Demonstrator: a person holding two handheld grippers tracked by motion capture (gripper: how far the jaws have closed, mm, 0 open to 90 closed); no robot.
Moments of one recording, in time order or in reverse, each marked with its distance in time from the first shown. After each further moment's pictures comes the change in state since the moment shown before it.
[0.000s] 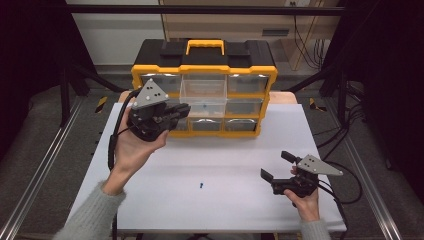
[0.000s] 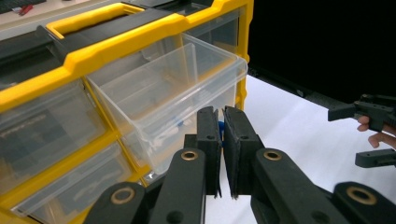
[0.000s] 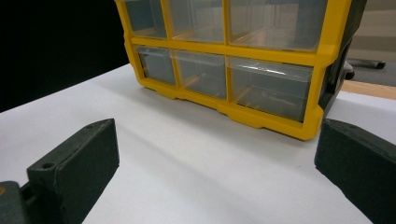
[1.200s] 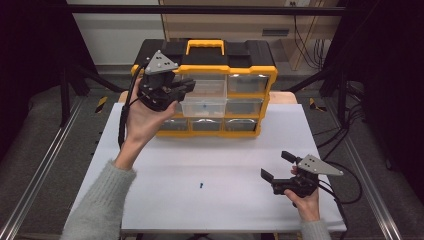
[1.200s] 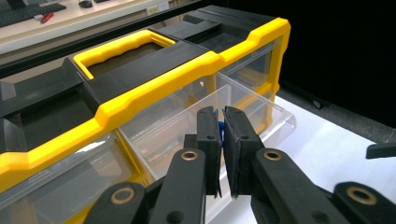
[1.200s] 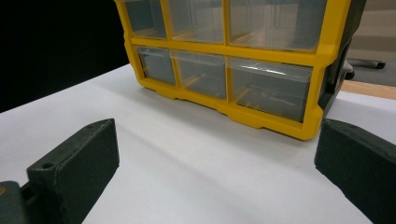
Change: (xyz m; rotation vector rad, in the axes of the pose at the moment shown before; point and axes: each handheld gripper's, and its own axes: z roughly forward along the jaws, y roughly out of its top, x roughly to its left) left arm 0.028 0.035 0.034 -0.007 0.048 -0.019; right arm 0.000 0.000 0.000 0.002 -0.001 0.004
